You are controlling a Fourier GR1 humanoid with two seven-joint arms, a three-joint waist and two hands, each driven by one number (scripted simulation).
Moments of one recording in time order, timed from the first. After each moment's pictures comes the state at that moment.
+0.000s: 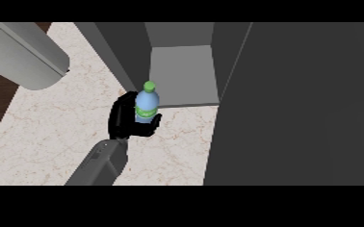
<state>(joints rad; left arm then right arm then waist) -0.40 0.08 -0.24 -0.75 0.58 0.10 -0.65 0.23 -0.22 -0.20 -2.37 -0.29 0.14 0.23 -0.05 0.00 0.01</state>
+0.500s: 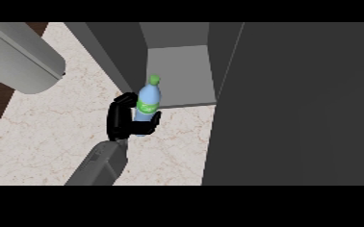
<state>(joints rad) -0.38 0.09 -0.28 -0.79 0.60 0.30 -0.65 0.21 -0.26 -0.29 -2.32 -0.44 0.21 0.21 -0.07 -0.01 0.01</state>
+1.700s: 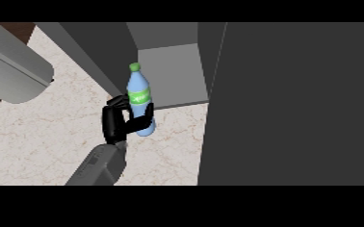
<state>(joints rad) -0.35 0.11 -0.31 -0.86 0.58 0.61 -0.69 0.17 -0.35 -0.40 -2.24 -0.65 0.29 0.21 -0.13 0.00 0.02</state>
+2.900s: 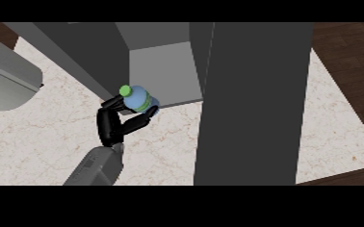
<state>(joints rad) -0.32 0.13 -0.33 -0.92 0.63 0.66 -0.70 0.13 -0.37 -0.42 -2.17 -0.70 0.34 0.20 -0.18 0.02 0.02</state>
